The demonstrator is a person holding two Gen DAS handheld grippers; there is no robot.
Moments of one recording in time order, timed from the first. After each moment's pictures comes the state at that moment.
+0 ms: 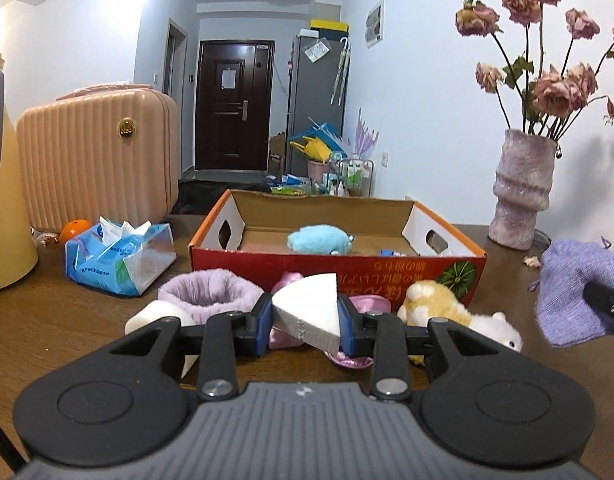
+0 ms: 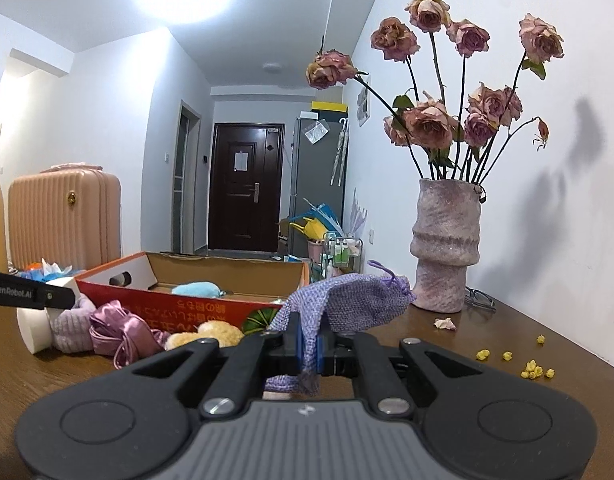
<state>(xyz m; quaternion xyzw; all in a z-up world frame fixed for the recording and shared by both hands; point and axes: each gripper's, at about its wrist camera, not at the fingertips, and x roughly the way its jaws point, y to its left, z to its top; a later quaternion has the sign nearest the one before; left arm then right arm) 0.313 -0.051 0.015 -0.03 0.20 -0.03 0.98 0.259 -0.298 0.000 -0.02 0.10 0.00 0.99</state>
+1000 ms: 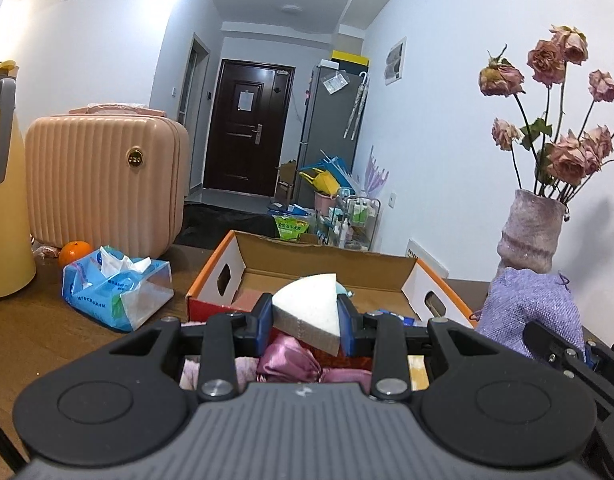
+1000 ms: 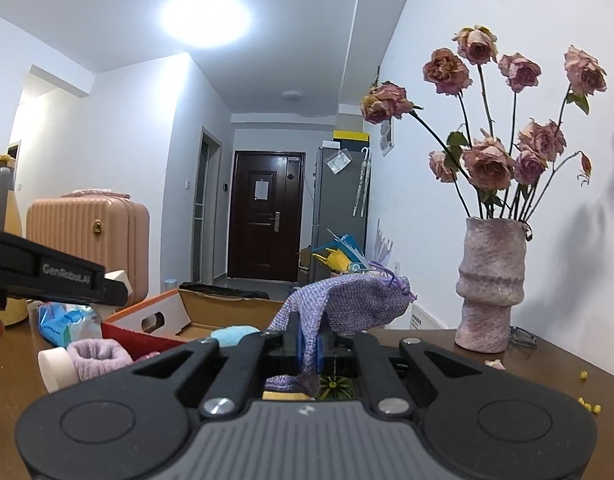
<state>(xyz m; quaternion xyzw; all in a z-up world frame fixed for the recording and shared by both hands) 0.330 -0.047 0.044 -0.08 0.15 -0.02 0.98 0.289 -0.244 0.015 -0.03 0.05 0.03 1.00</state>
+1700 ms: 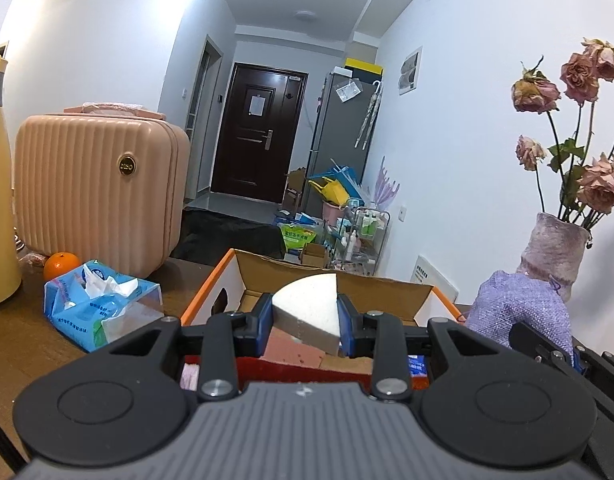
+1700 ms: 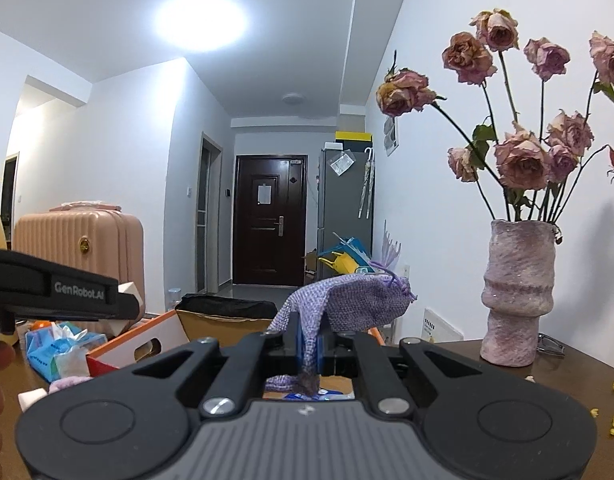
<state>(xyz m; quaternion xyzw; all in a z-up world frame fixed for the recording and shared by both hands) 0.382 -0.045 0.048 -0.10 0.15 0.00 0.98 0.352 -0.232 0.024 -0.01 0.05 0.04 1.00</state>
